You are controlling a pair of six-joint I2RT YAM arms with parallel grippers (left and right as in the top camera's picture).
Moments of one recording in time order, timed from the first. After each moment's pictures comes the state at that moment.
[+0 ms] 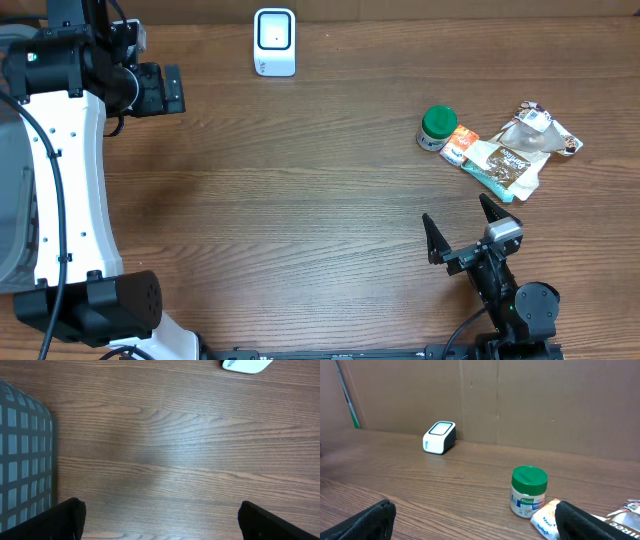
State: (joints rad) left arm 0.13 1.79 2.05 -1.40 0.06 -0.02; right arm 0.08 0.01 0.02 -0.01 -0.26 0.01
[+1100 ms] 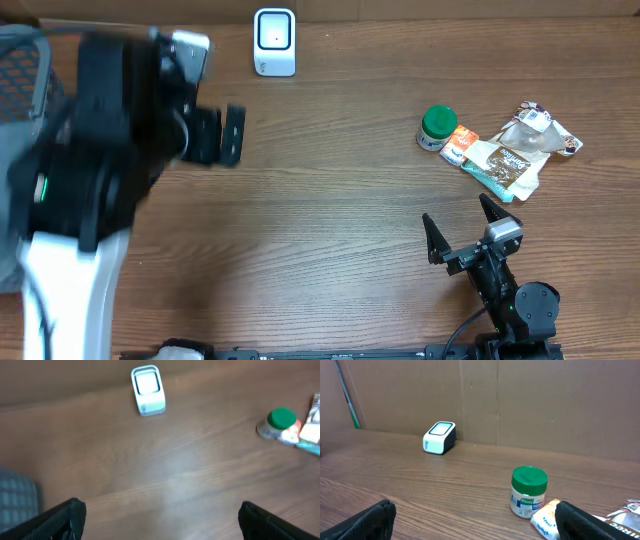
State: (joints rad) left arm -0.20 1.31 1.84 -1.27 0.03 0.03; right arm 0.08 0.01 0.02 -0.01 -0.26 0.01
